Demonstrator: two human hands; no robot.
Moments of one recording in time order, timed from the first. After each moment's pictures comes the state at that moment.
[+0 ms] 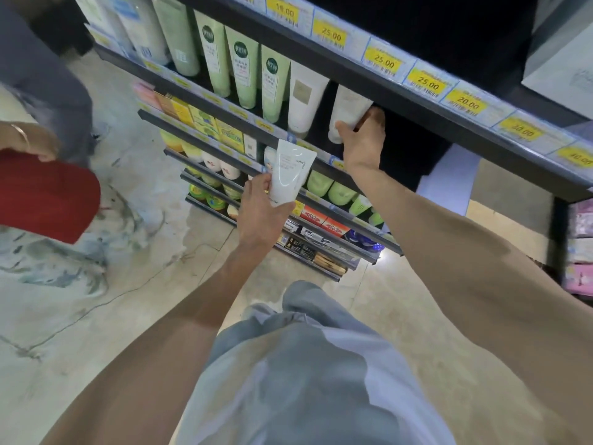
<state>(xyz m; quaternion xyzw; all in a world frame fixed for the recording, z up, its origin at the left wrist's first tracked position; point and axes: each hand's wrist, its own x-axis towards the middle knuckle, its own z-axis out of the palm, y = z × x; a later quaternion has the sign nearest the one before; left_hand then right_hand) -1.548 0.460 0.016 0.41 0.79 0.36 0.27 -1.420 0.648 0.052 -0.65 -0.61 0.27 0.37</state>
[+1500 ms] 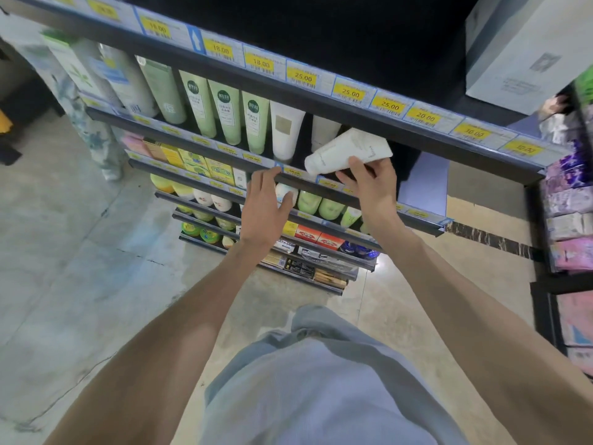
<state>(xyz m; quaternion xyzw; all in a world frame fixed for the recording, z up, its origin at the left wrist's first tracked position) -1.566 0.493 0.043 0.60 0.69 0.36 0.17 -1.378 0.552 0.106 -0.54 -0.40 0.53 0.52</state>
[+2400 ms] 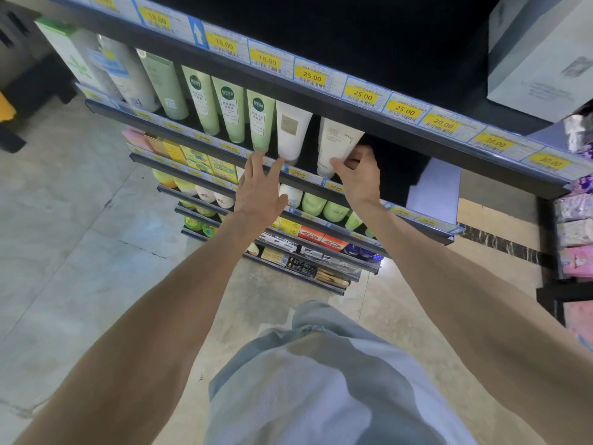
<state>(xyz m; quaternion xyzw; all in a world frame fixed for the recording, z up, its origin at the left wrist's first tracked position) -1.592 0.542 0.042 0.66 0.74 0.11 0.11 -1.399 0.613 0.060 -0.63 -0.58 0.35 0.38</state>
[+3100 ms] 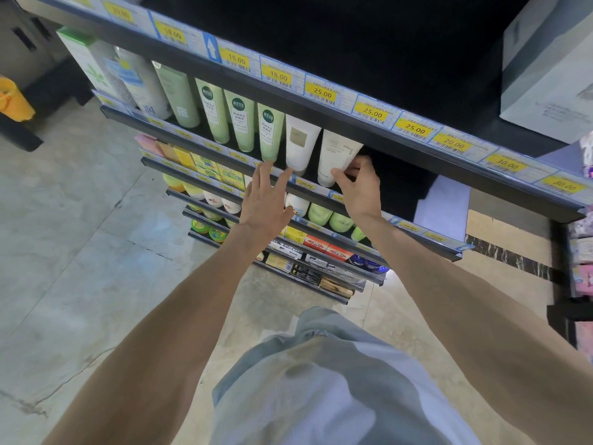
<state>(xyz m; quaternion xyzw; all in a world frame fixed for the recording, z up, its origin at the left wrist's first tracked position) -1.592 0.541 0.039 0.65 0.74 0.11 0.10 -1.407 0.619 0.055 -0.61 -0.62 0.34 0.35</state>
